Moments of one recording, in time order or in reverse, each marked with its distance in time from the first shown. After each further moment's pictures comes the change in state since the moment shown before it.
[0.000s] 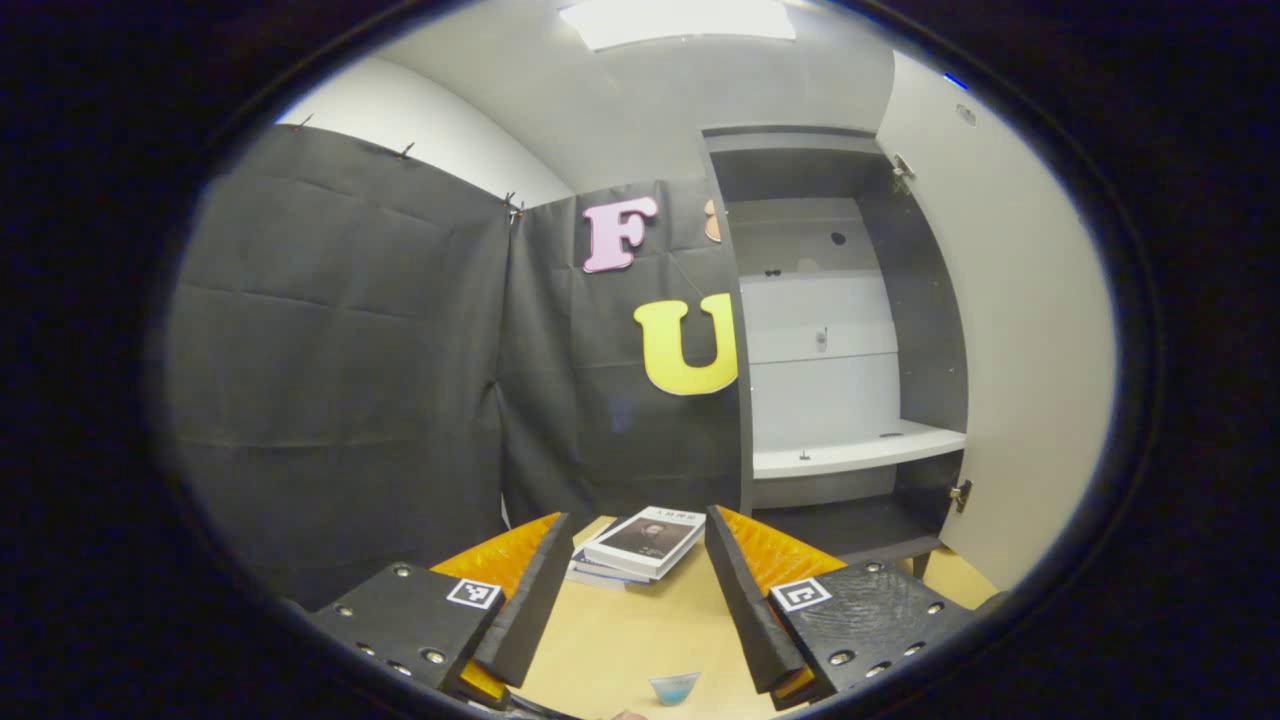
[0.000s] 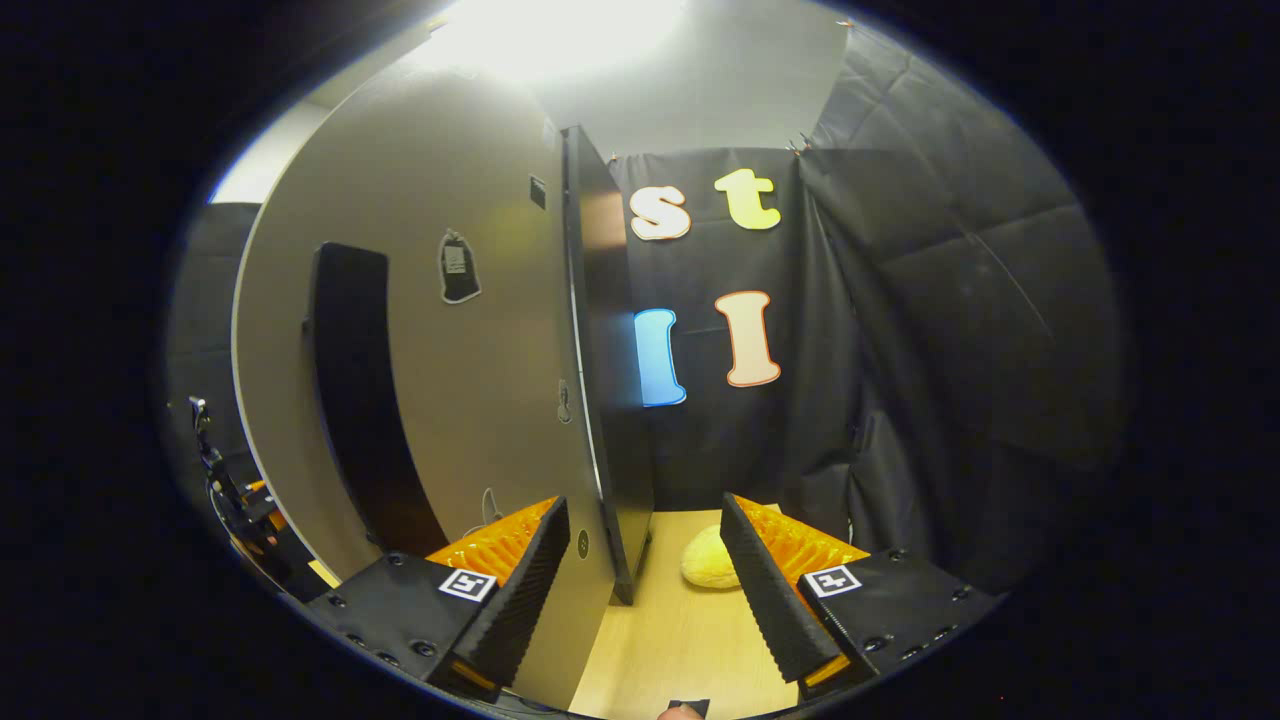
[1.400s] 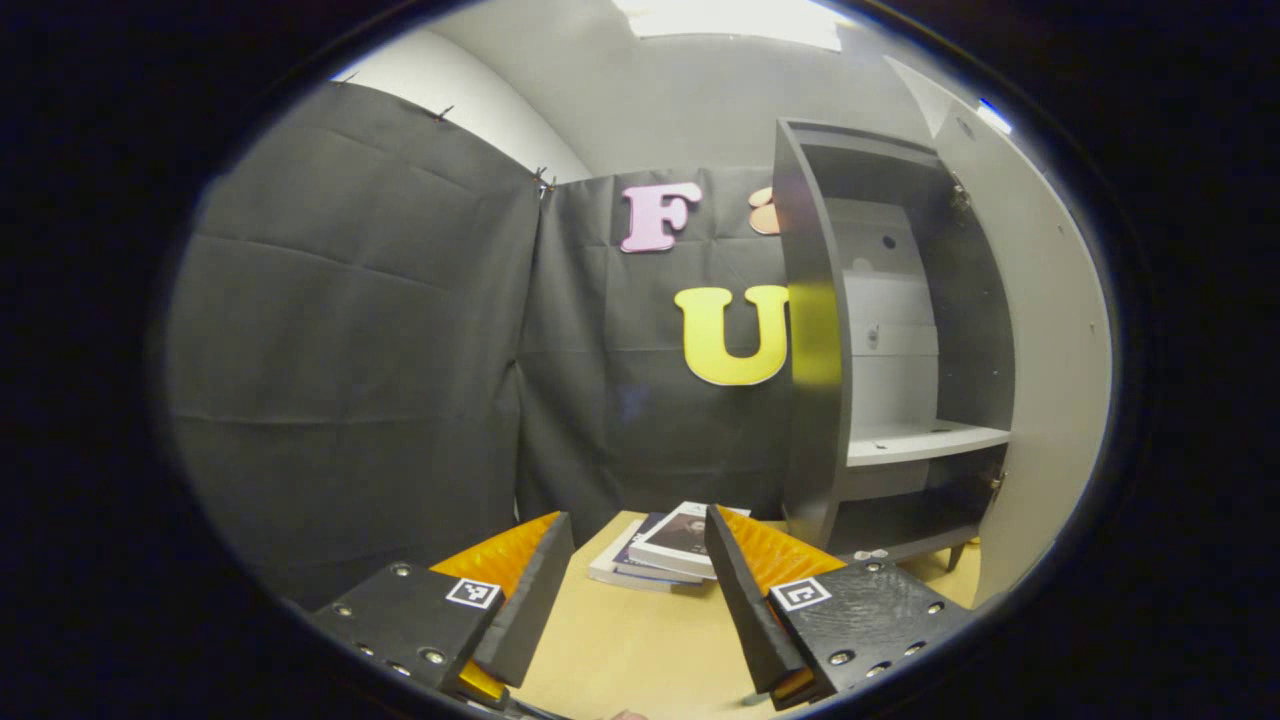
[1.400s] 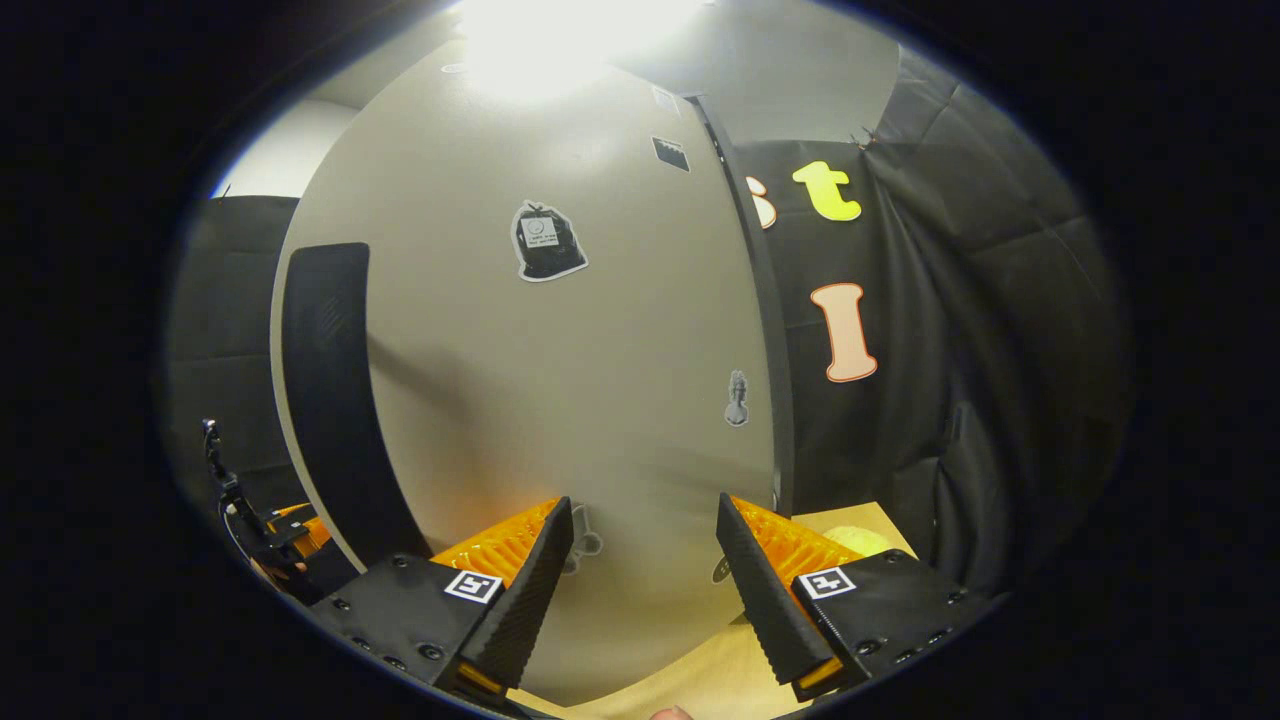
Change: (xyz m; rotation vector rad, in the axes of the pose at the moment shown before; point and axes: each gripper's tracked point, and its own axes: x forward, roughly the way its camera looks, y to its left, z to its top) left arm 0.001 0.023 -0.013 -0.083 0.031 0.020; right arm 0.075 0.185 -0.015 0.062 -0.012 0.156
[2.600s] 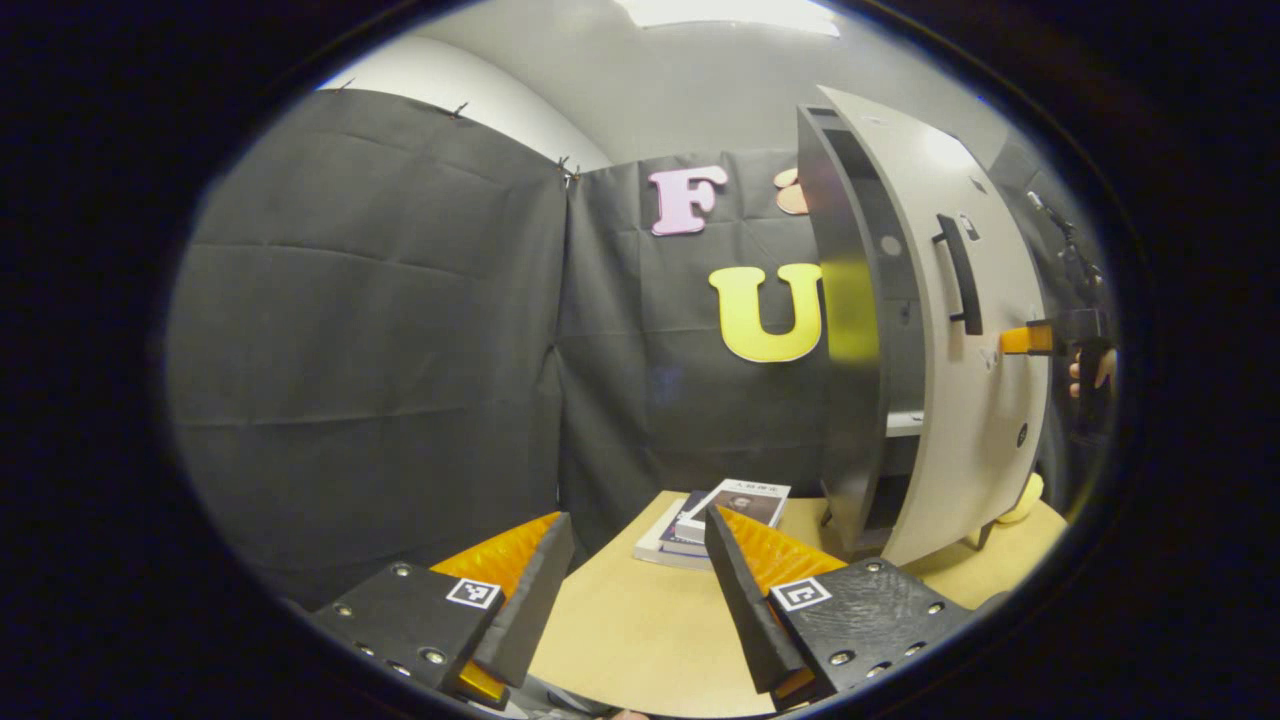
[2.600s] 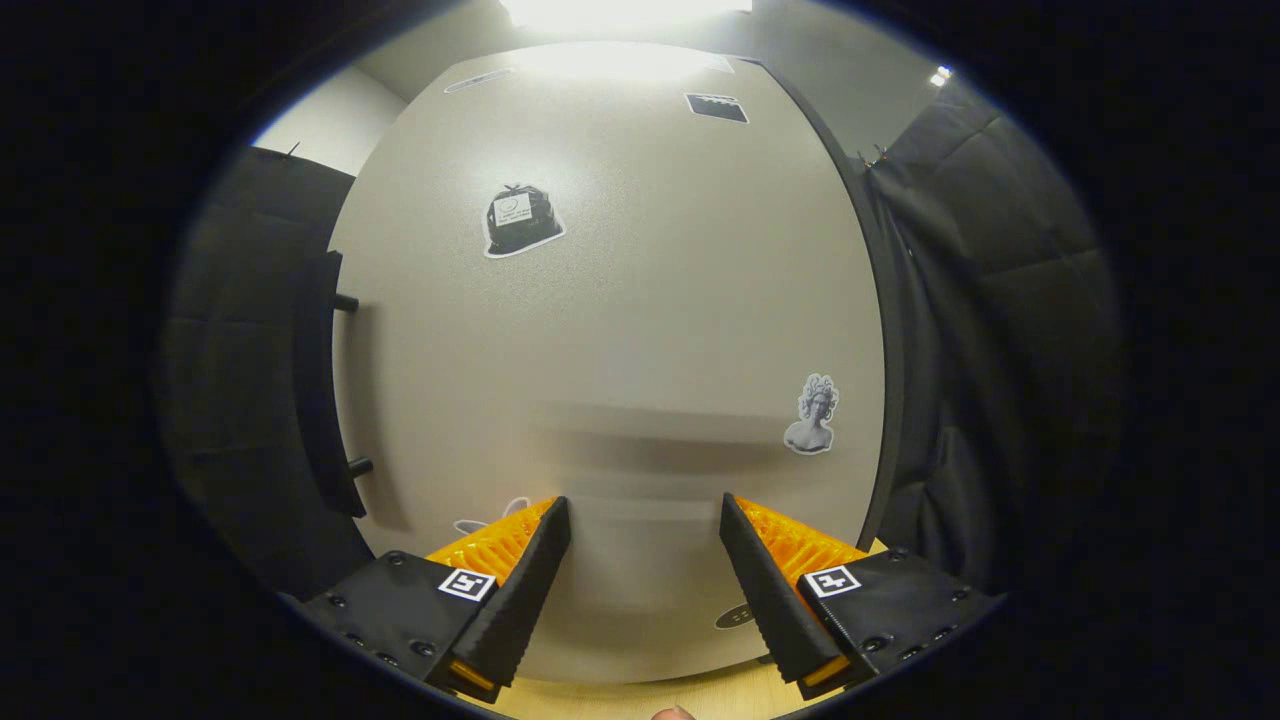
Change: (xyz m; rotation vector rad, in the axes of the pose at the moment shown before) left arm -0.013 0.020 -0.007 0.045 0.058 0.077; right arm 0.125 0.054 -0.020 -0.064 -0.033 -0.166
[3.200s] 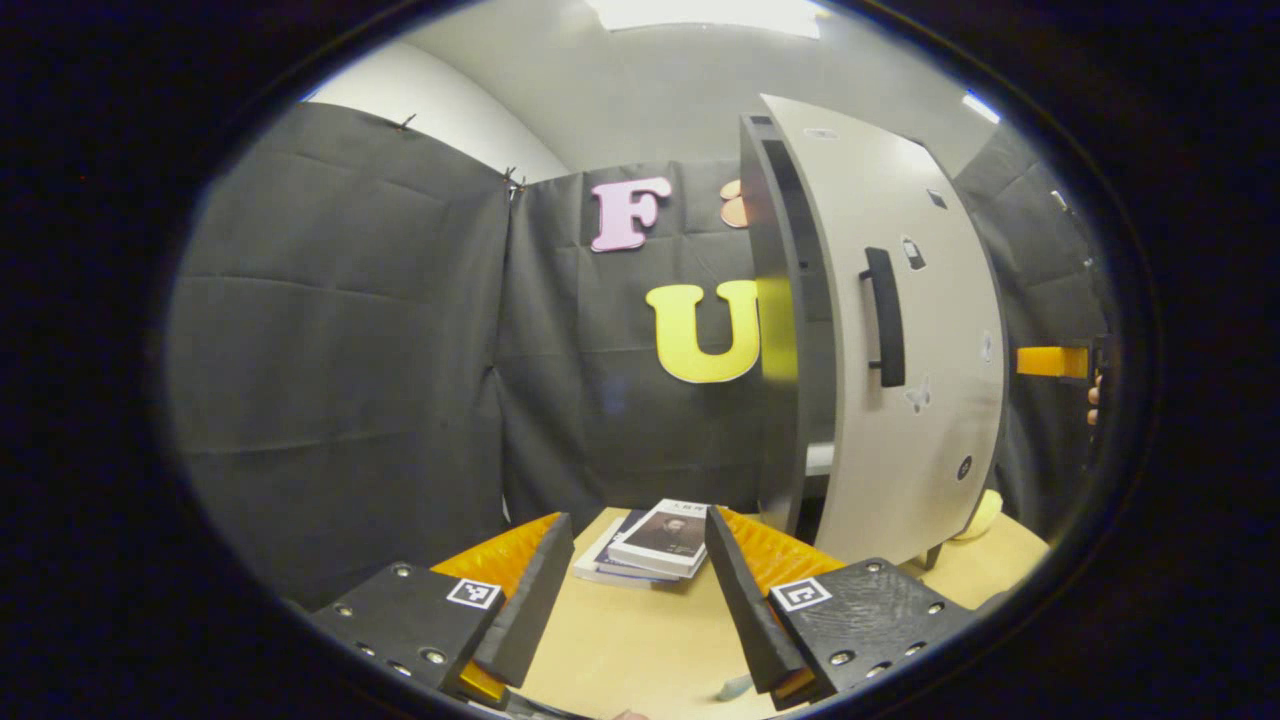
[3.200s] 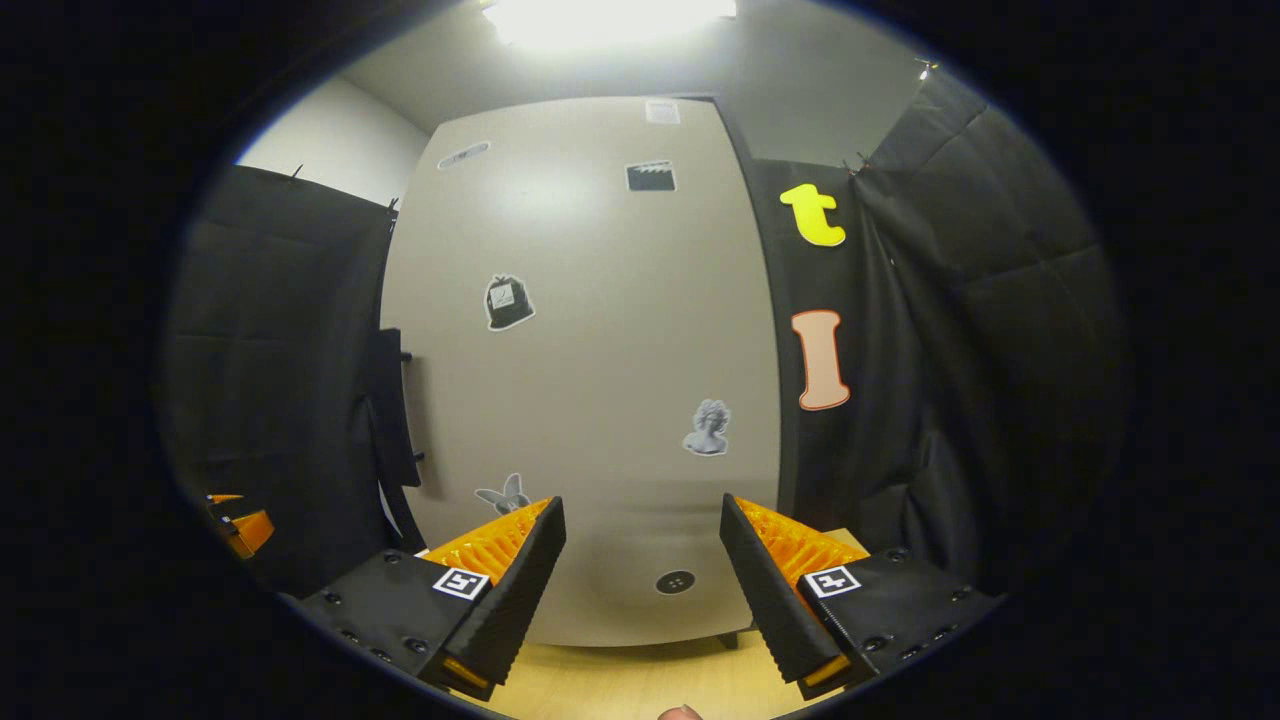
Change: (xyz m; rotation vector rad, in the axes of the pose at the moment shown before) left arm 0.004 -0.042 0.018 0.015 -0.023 -0.138; right arm -0.111 -0.066 0.035 -0.005 -0.034 0.022
